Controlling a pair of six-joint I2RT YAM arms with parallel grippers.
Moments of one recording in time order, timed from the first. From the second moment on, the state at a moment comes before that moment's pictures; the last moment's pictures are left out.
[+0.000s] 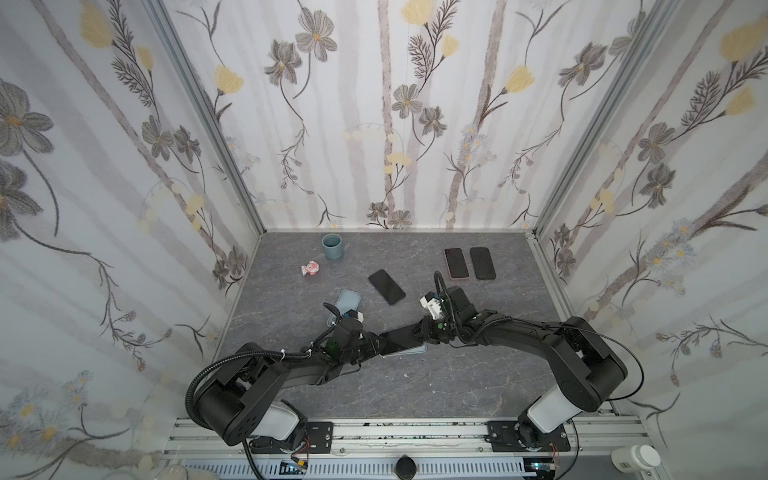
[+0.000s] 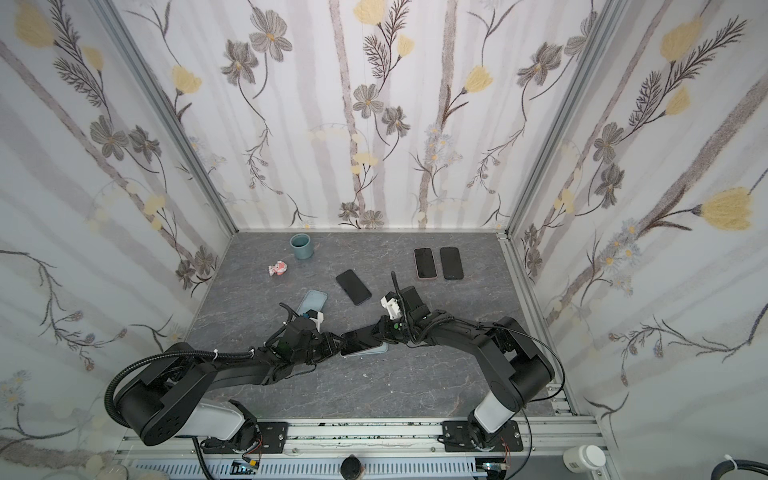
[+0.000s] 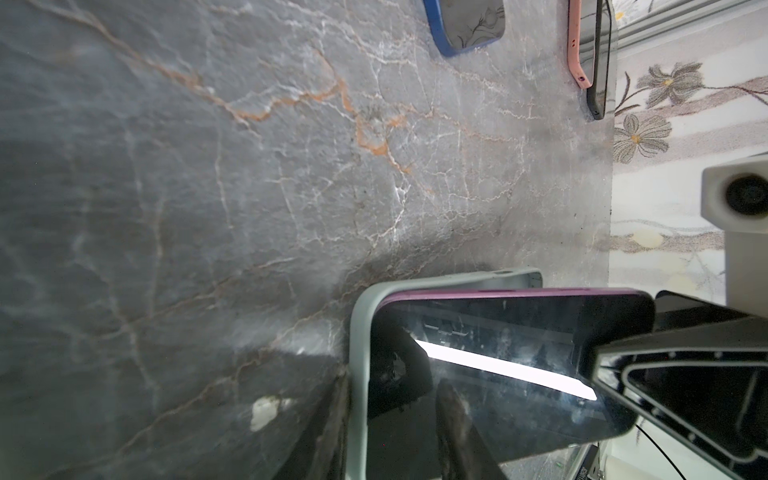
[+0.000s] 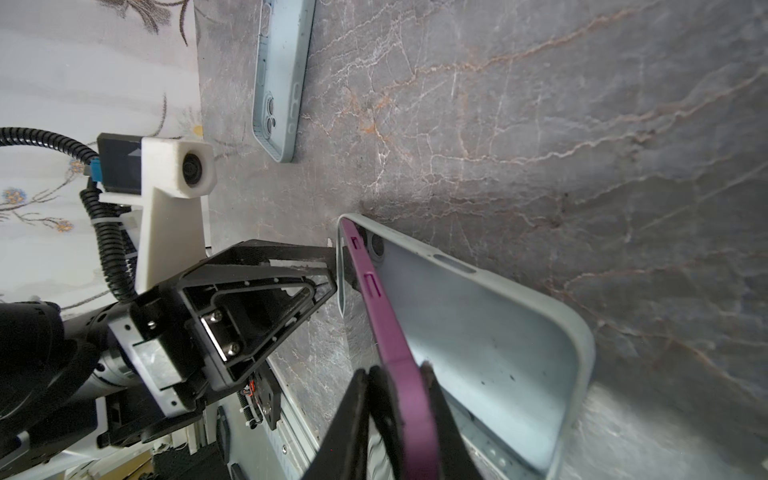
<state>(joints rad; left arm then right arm) -0.64 1.43 0.34 0.39 0.22 -0.99 0.63 1.62 0.78 -0.06 -0.56 0.70</state>
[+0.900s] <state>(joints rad) -0.64 1.37 0.37 0.29 0.22 -0.94 0.63 1.52 0.84 -0.31 -0.39 0.60</state>
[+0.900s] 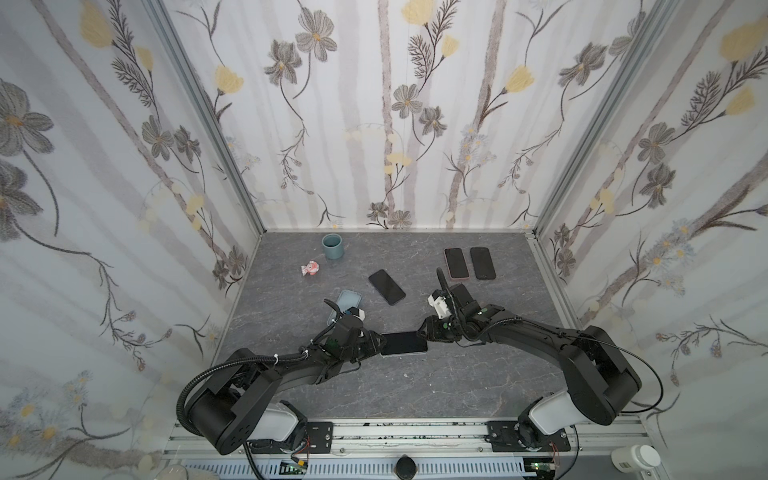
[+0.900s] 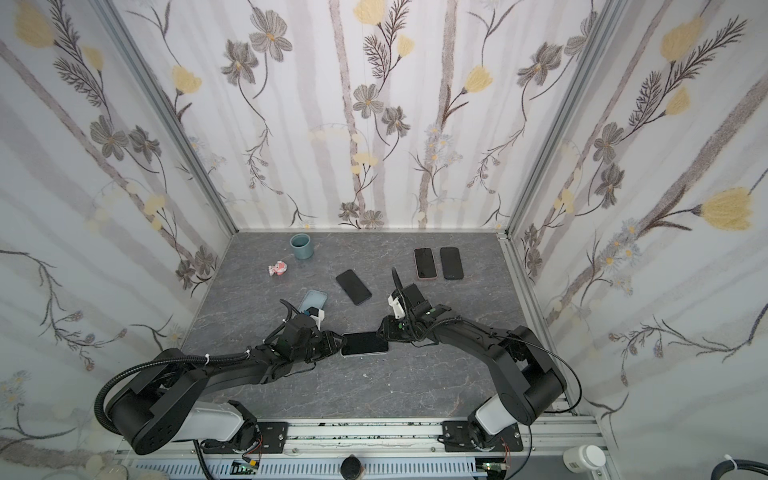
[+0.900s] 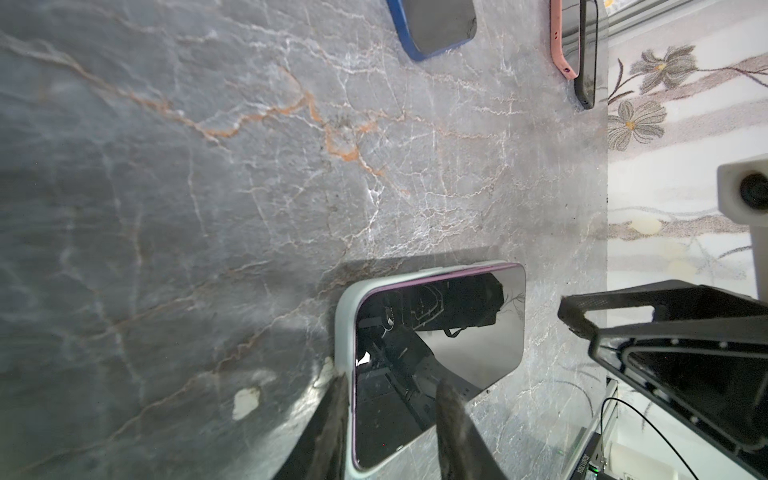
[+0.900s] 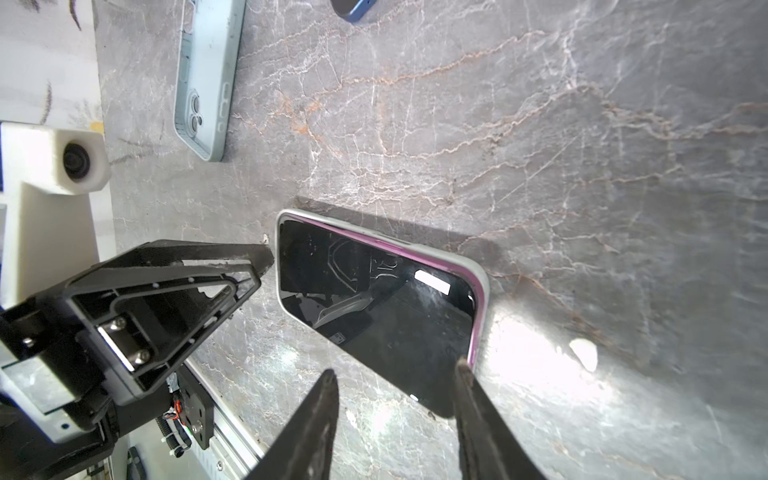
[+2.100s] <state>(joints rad) -0.64 1.47 0.41 0.30 0.26 -0.90 0.61 1.58 0.76 -0.26 -0.44 0.58</state>
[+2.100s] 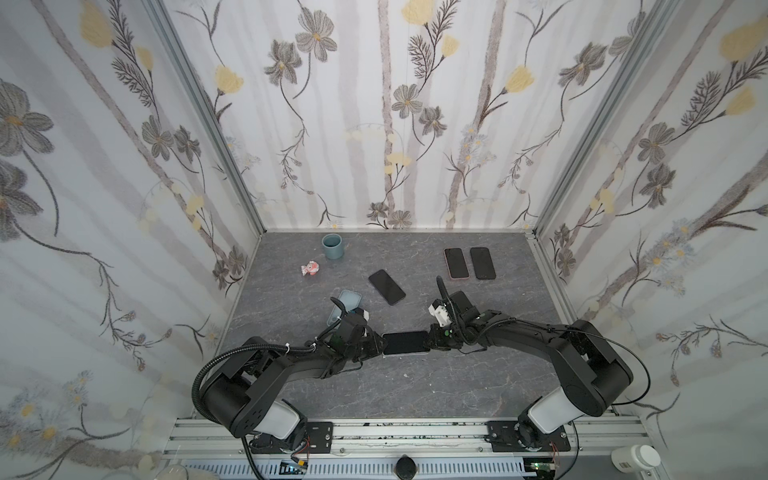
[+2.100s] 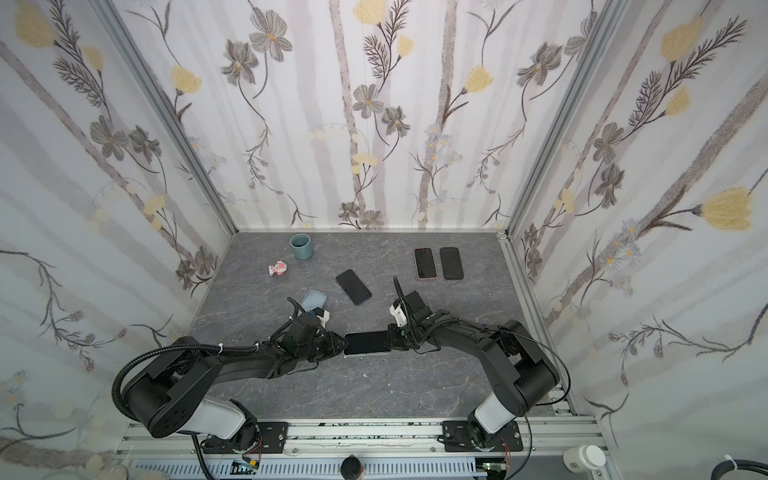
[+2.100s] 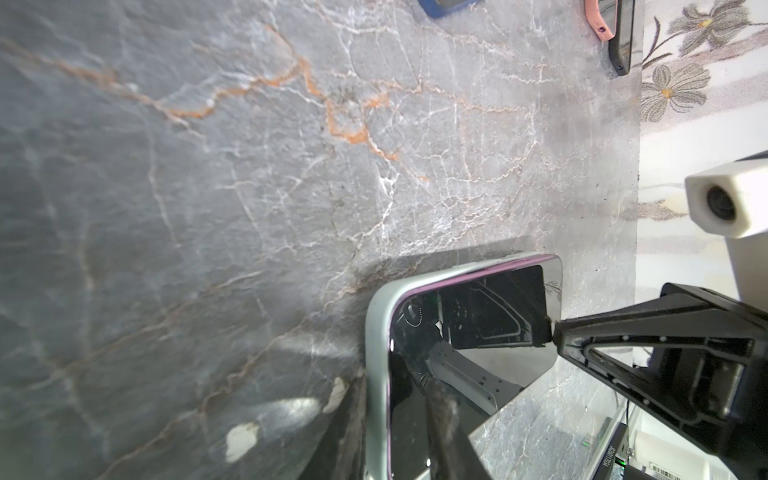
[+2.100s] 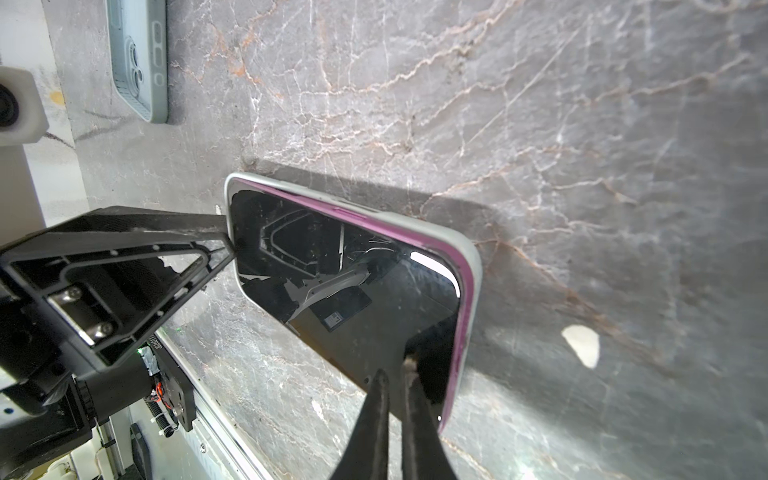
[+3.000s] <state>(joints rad) -0.65 1.47 0.39 0.33 0.26 -0.91 0.62 1.56 0.73 -0.28 -0.42 0.57</state>
